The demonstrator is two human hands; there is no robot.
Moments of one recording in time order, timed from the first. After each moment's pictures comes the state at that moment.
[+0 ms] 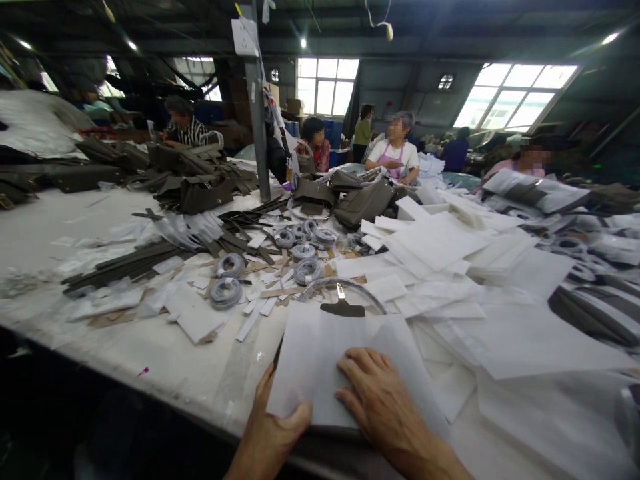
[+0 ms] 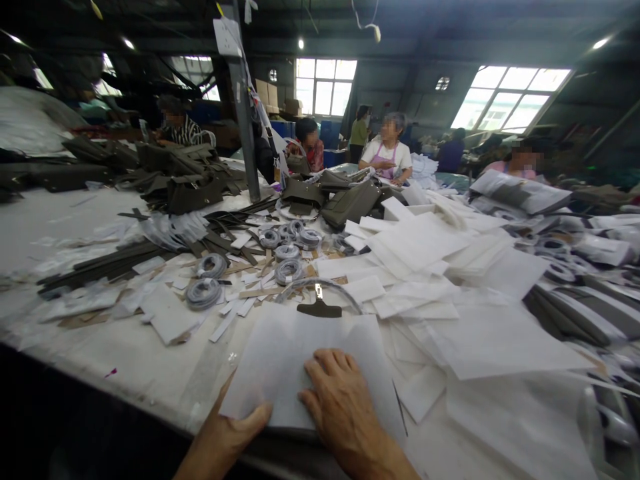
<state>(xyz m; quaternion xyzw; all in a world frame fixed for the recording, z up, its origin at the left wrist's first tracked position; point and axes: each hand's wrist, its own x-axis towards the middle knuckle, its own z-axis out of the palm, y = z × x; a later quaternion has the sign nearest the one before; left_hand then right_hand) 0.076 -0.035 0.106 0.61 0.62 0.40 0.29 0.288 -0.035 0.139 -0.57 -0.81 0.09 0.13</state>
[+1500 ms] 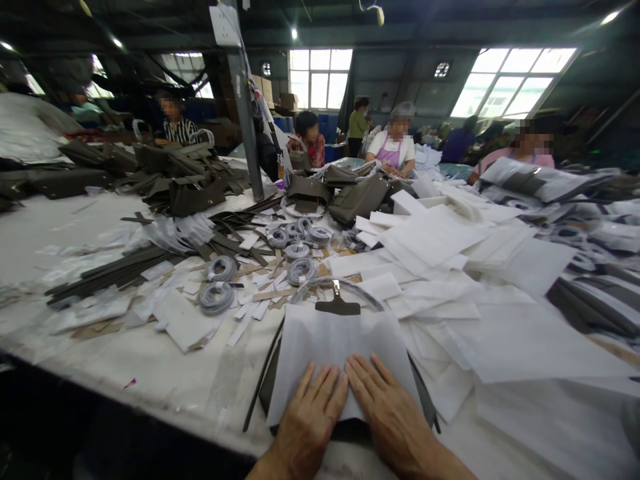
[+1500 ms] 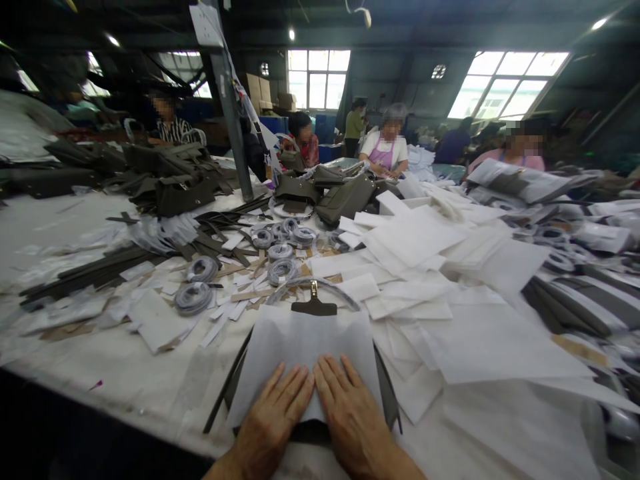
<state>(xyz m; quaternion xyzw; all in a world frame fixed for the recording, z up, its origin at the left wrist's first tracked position) 0.119 -0.022 0.037 0.91 0.29 0.28 -0.13 0.333 -0.045 0.088 -0.45 -0.88 -0.07 0.12</state>
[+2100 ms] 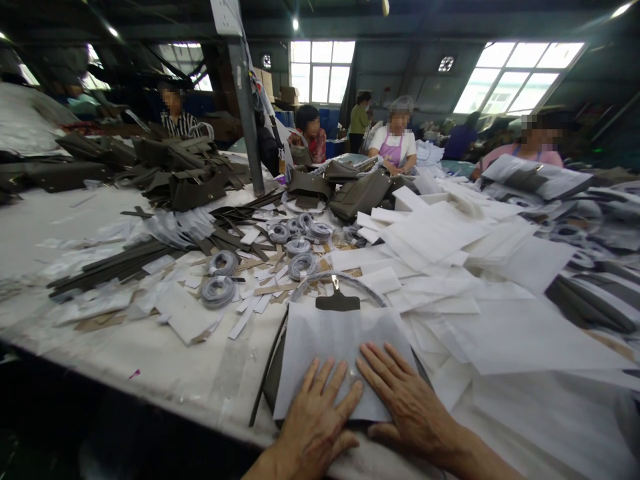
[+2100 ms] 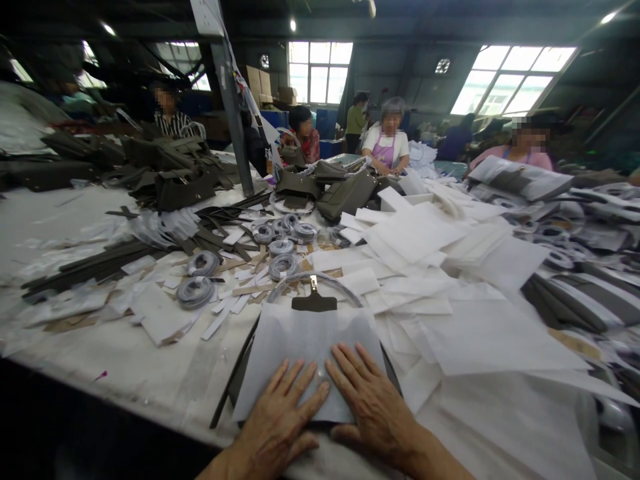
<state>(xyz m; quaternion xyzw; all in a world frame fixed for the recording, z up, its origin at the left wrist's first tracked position) 0.122 -0.030 0.070 0.94 0.30 0.15 0.01 0.378 -0.044 0.094 -0.42 -0.90 0.03 0.06</state>
